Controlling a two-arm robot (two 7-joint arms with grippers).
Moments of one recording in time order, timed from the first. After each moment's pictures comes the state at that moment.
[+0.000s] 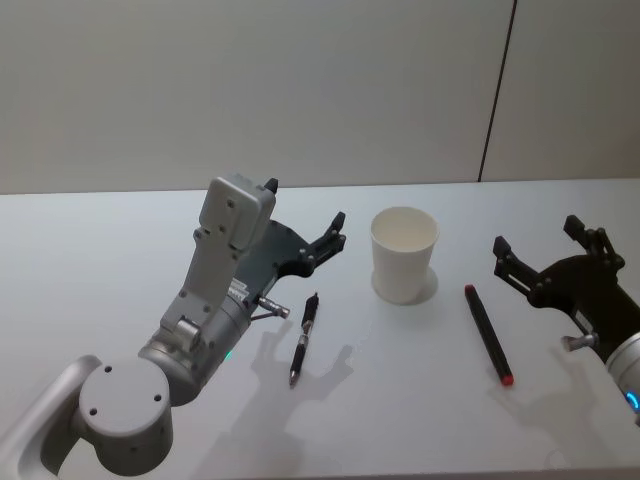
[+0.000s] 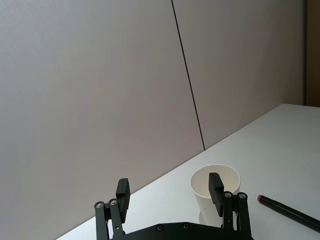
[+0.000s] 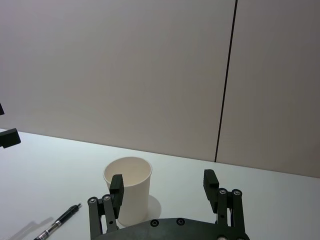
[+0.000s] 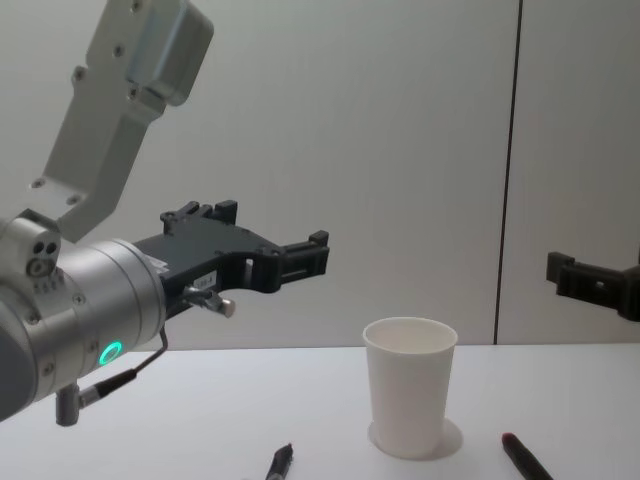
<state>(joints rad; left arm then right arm) -0.24 0.38 0.45 -1.63 -0.20 0.01 -0.01 -0.01 0.34 -0.23 -1.77 0.29 0.03 0.07</state>
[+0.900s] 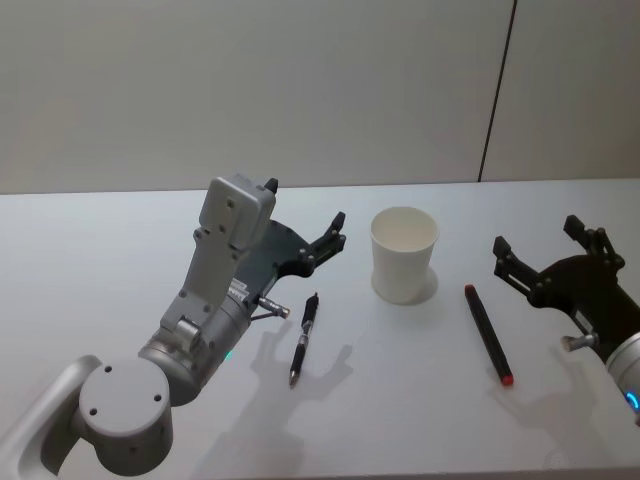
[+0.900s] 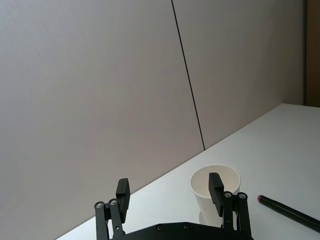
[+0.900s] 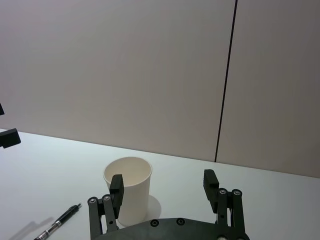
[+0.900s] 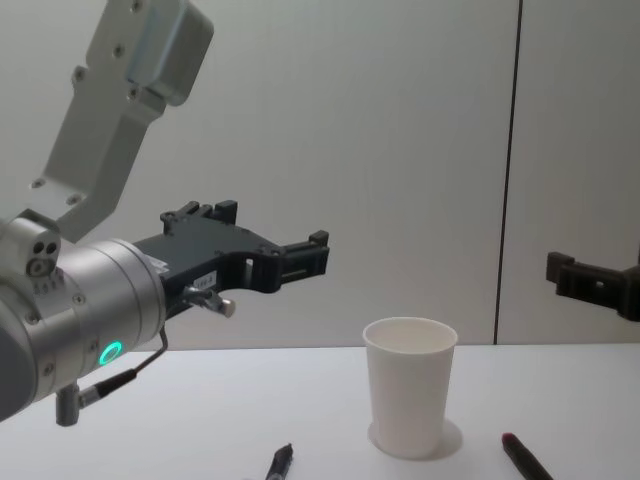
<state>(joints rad) -0.24 0.38 0.45 -1.63 -0.20 0.01 -0.01 -0.01 0.34 -0.23 -1.77 0.29 0.03 0.07</state>
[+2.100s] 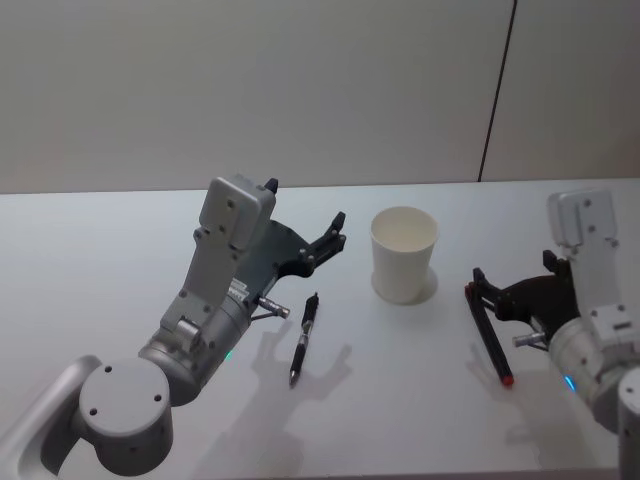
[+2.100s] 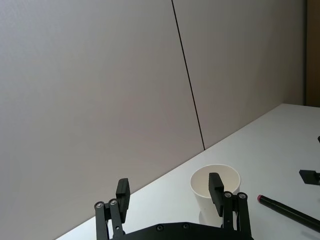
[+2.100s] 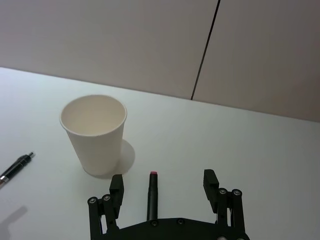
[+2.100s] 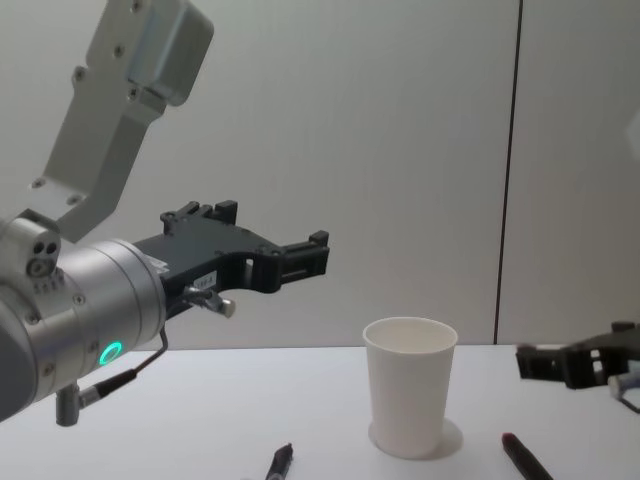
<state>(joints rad) -0.24 0.38 0.45 -1.63 -0.20 0.01 -0.01 0.11 0.18 -0.28 -1.69 0.08 0.45 -0.10</state>
